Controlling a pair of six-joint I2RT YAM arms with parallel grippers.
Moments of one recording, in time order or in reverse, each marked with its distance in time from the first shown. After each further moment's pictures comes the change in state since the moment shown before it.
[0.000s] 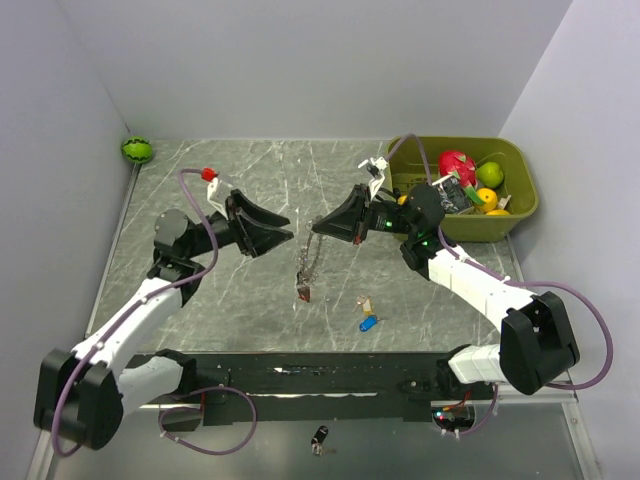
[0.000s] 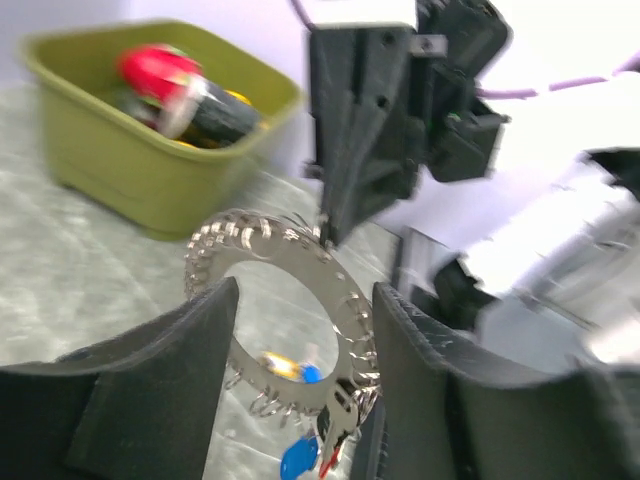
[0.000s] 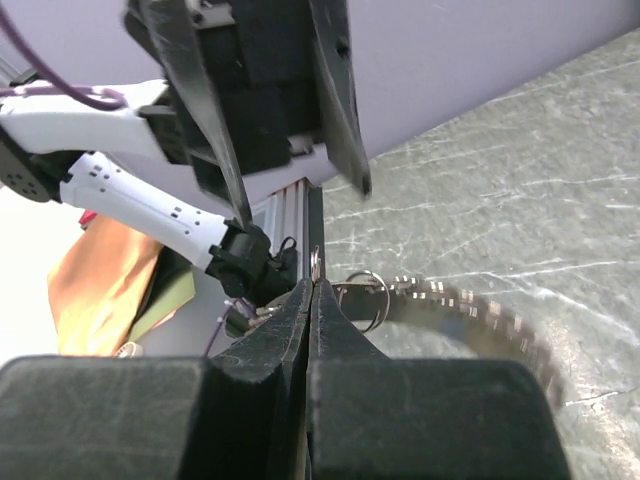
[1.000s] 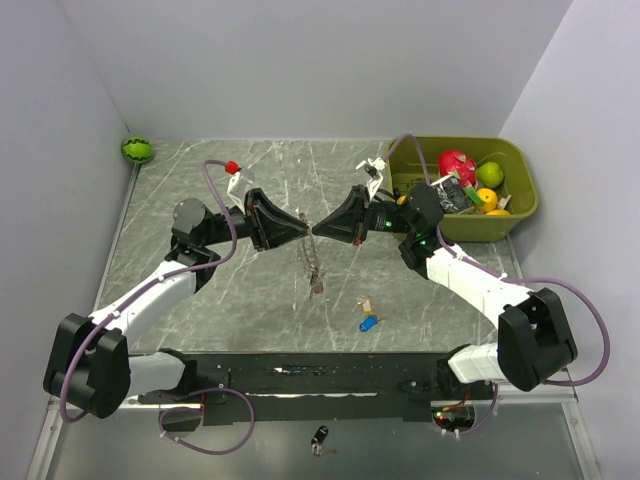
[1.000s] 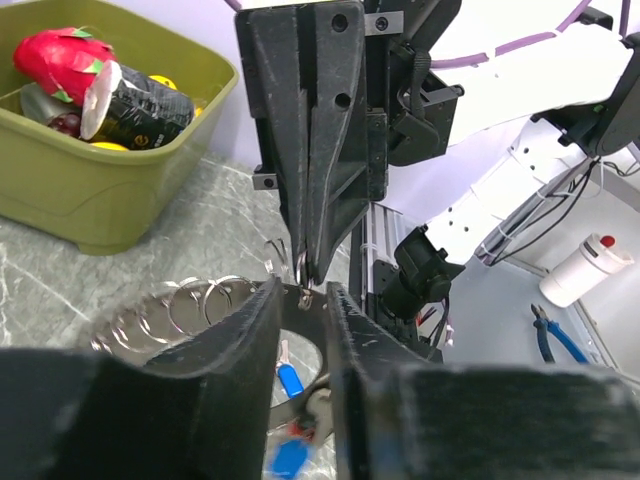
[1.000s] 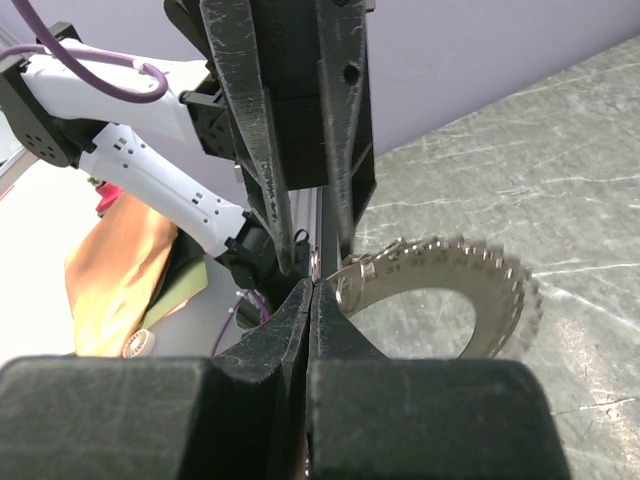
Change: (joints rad) left arm -0.068 0.190 0.068 0.168 0.124 -0.042; right arm 0.000 0.021 0.000 0.042 -0.043 0.029
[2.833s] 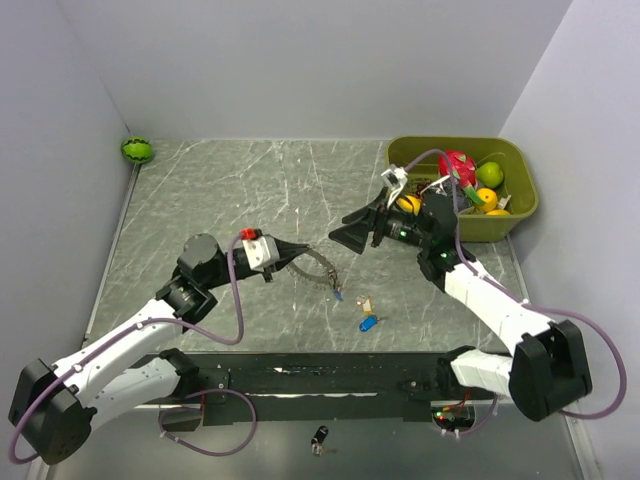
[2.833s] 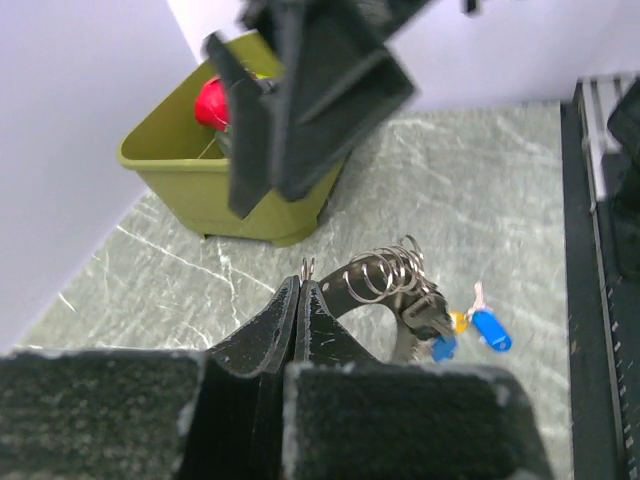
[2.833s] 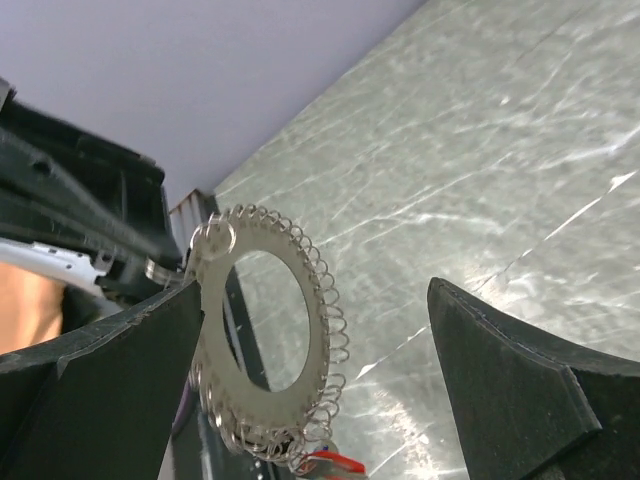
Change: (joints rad) left arm -0.257 -0.298 -0.132 -0.377 -0.420 0.879; right arm -0.099 -0.178 -0.116 -0.326 0.251 -0.179
